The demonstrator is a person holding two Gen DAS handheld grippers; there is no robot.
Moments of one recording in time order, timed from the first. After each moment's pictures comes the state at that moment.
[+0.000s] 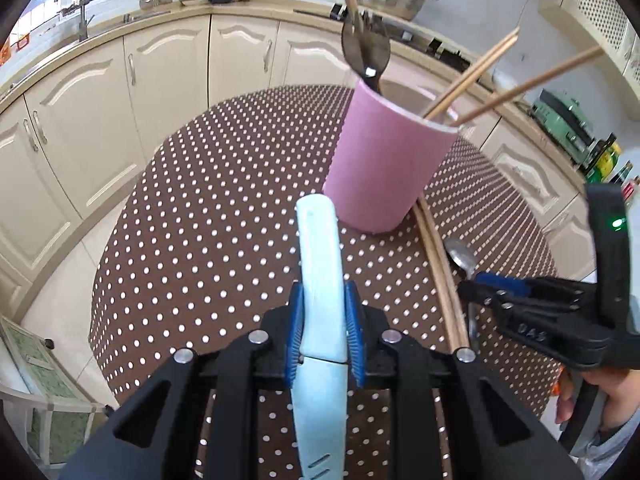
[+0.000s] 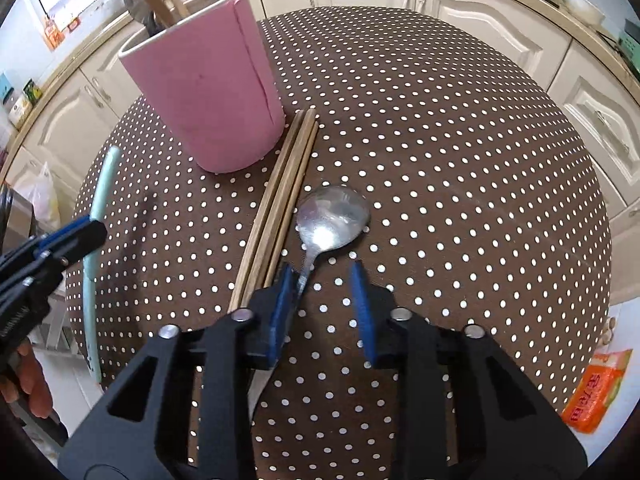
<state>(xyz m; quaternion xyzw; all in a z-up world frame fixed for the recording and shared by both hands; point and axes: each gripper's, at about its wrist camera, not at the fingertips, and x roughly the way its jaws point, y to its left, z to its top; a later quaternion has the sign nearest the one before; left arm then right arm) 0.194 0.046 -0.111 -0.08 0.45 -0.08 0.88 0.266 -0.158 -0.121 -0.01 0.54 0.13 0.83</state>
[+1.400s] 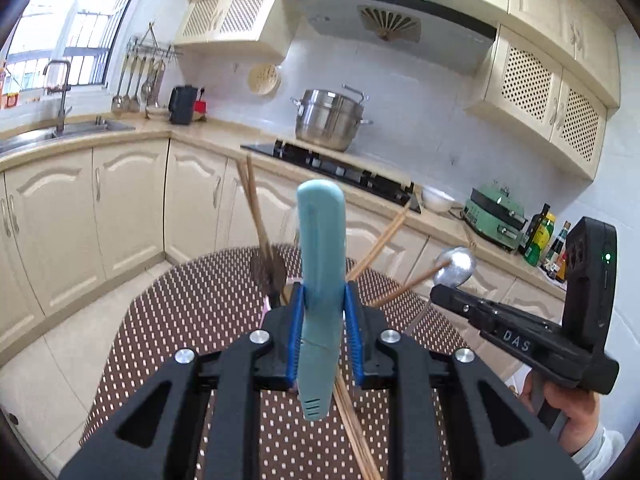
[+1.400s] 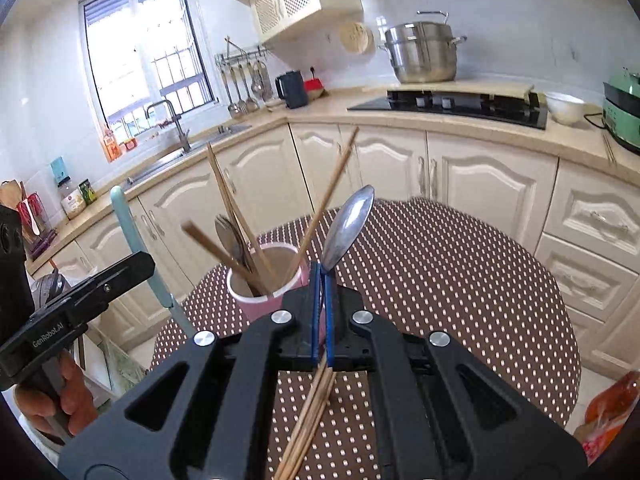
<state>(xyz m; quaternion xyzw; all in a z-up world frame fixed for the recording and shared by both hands) 0.183 0.029 0.002 -0.11 0.23 -0.15 0.96 0.248 -0.215 0.017 0.07 0.27 0.19 0.94</state>
